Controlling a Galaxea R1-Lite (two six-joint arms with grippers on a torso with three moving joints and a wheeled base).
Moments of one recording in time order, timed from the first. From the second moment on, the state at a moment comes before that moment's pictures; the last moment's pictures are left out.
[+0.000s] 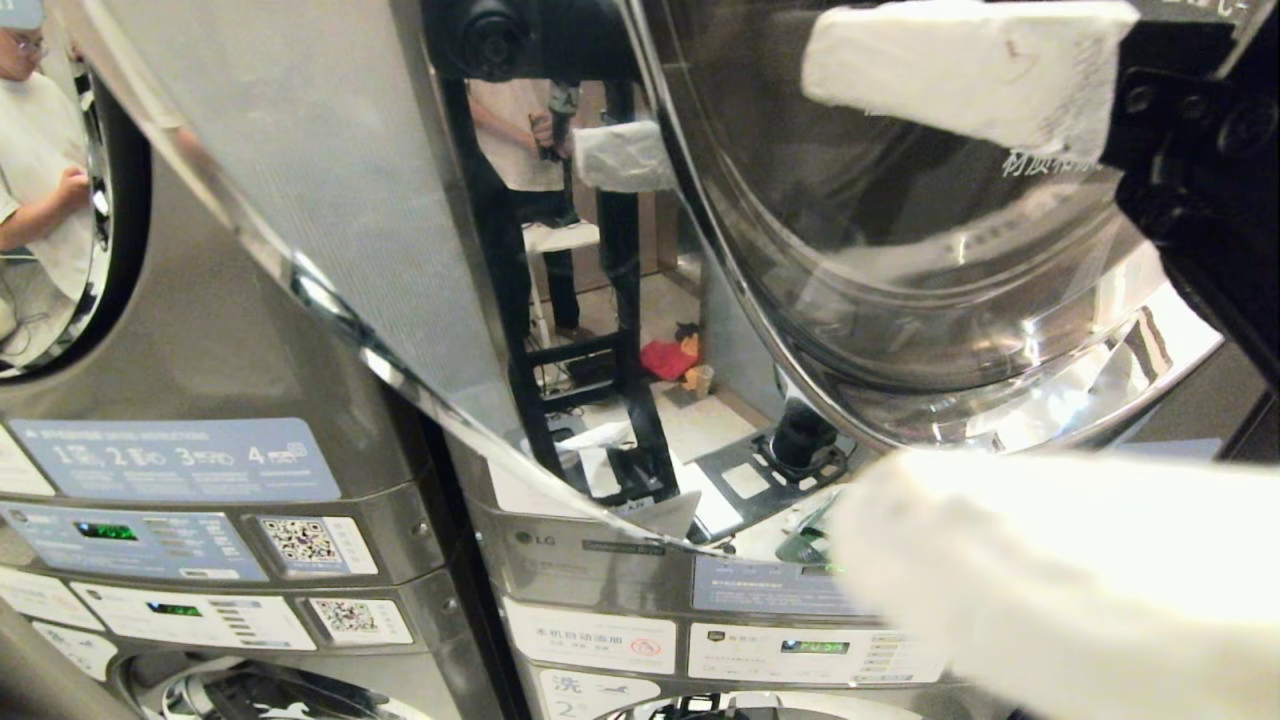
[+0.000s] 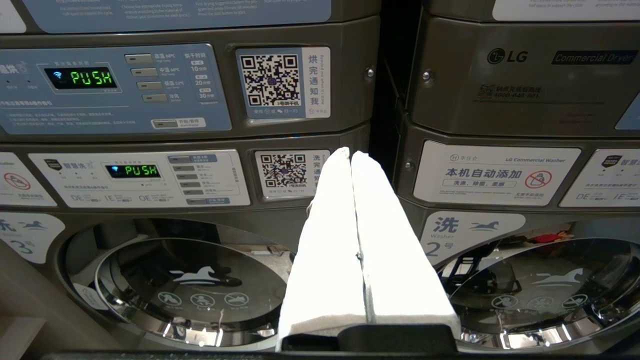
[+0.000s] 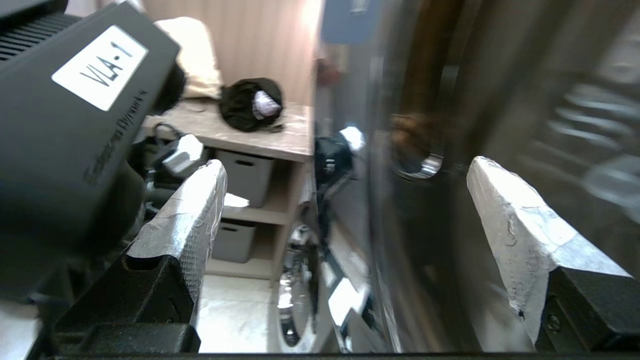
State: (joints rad) left arm 0.00 0.00 0.00 0.01 -0.02 0.05; right arm 1.04 1.29 -1.16 -0.28 0.34 -0.23
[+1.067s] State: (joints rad) left arm 0.00 0.00 0.00 0.01 -0.02 0.05; right arm 0.70 0.70 -0.61 -0.17 -0.02 0.03
